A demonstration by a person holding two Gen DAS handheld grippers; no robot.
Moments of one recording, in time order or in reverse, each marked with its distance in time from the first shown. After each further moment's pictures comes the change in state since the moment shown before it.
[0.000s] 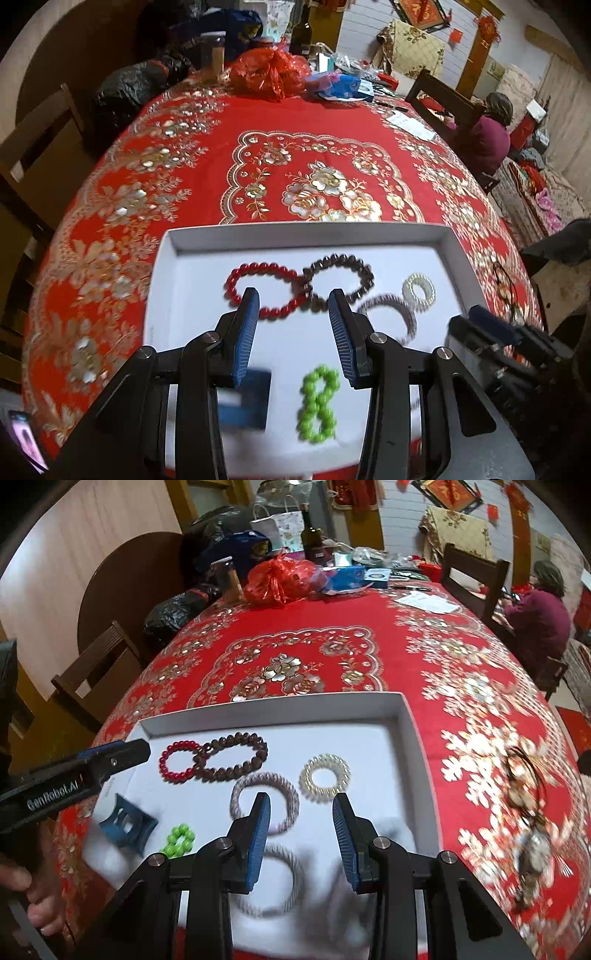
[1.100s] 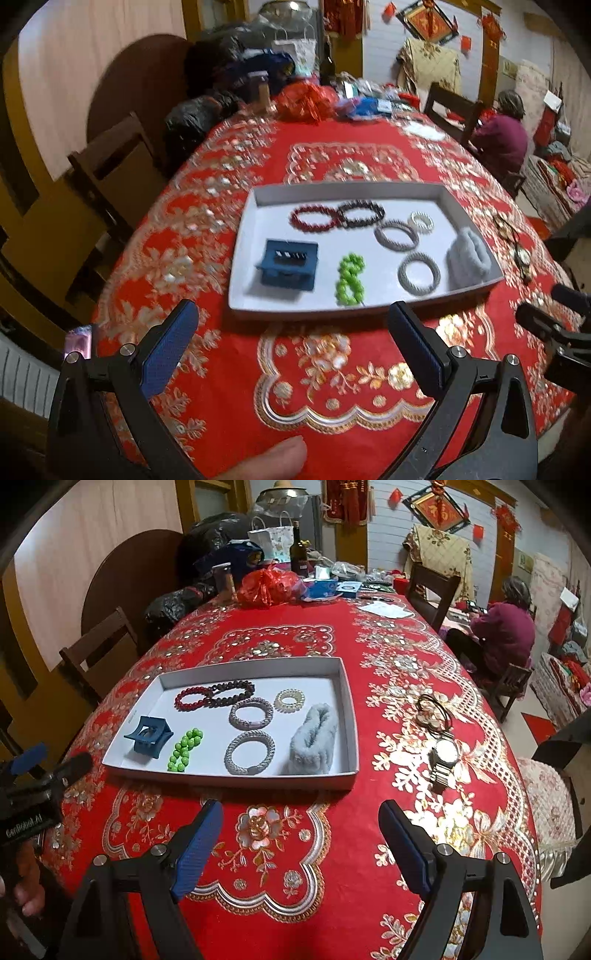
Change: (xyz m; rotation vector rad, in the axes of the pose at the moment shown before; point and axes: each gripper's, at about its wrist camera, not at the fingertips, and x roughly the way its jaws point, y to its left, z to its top) left arm -0.105 -0.014 -0.120 0.027 -0.124 0.209; right arm -0.106 0.006 -0.091 -0.074 -0.033 -0.131
